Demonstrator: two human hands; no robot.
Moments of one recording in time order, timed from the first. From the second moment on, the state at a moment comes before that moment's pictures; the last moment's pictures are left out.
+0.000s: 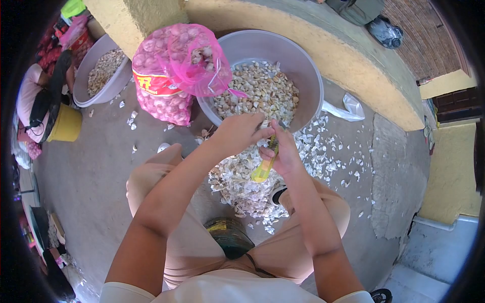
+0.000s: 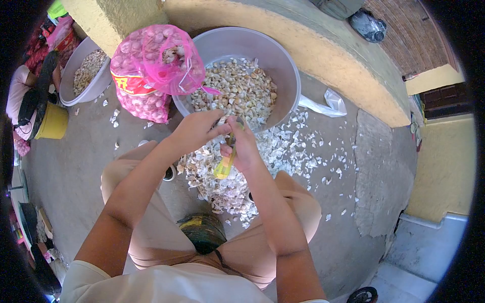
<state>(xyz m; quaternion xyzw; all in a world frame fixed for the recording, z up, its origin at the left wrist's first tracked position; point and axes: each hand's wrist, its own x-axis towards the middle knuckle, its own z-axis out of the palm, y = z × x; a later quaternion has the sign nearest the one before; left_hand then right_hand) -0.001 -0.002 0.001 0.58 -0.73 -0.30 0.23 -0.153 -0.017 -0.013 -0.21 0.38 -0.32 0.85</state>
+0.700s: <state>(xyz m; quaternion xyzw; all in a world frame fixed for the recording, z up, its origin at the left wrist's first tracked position) -0.007 -0.006 -0.018 0.55 -0.62 -0.42 0.36 -0.146 -0.012 0.005 -0.32 0.48 -0.36 0.73</state>
